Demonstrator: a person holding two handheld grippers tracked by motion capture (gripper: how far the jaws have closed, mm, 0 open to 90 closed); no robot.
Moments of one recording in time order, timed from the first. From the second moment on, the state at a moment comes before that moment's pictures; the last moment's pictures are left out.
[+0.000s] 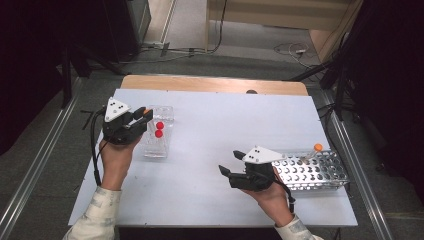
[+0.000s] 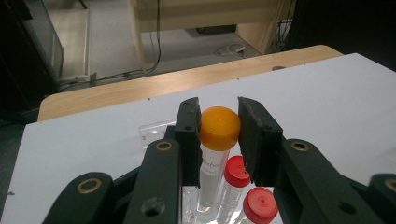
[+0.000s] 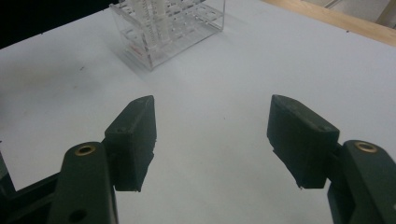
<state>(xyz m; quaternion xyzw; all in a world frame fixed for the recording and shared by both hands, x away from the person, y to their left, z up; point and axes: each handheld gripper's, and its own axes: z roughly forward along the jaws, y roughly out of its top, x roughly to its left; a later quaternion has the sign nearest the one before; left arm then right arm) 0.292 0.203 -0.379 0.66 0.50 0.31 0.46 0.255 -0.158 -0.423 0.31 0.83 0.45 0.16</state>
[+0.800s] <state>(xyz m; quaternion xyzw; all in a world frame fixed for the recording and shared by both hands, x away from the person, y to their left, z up) 0.295 0.199 -0.400 0.67 0.51 0.30 0.45 0.254 -0.158 -0.423 0.31 0.83 0.44 0.16</state>
